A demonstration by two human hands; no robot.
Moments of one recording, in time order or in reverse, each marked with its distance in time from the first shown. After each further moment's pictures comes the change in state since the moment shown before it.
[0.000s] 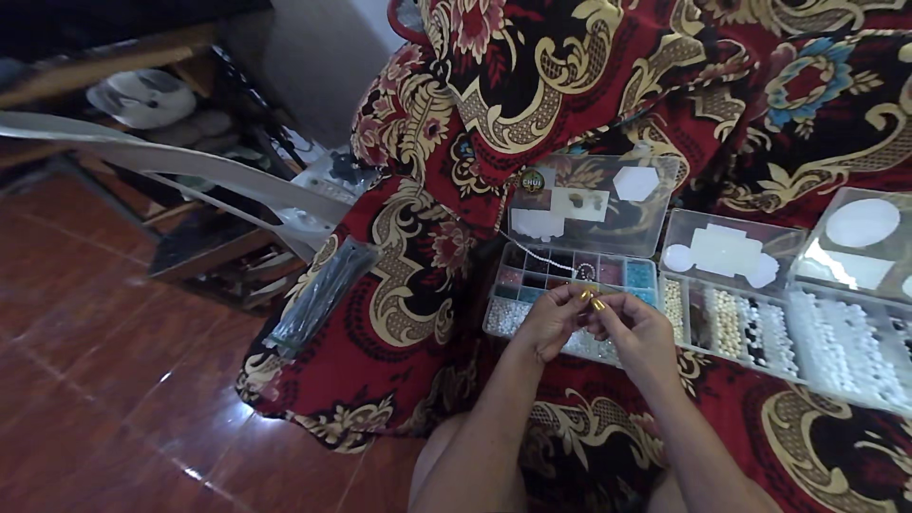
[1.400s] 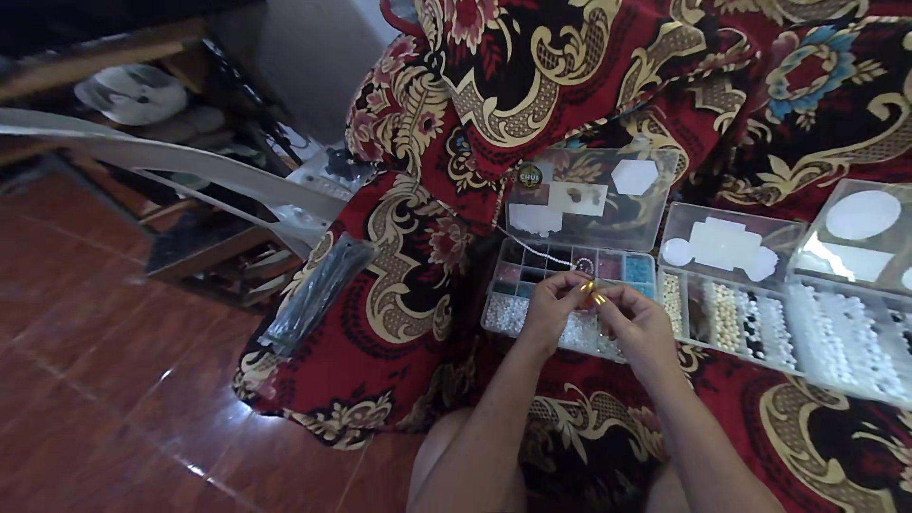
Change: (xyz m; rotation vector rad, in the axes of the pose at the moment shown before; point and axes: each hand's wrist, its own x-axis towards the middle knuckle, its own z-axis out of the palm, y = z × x) left_hand 0.004 -0.006 0.005 0.324 0.140 0.288; right_hand 0.004 0.003 -0.006 0.011 -0.045 0.070
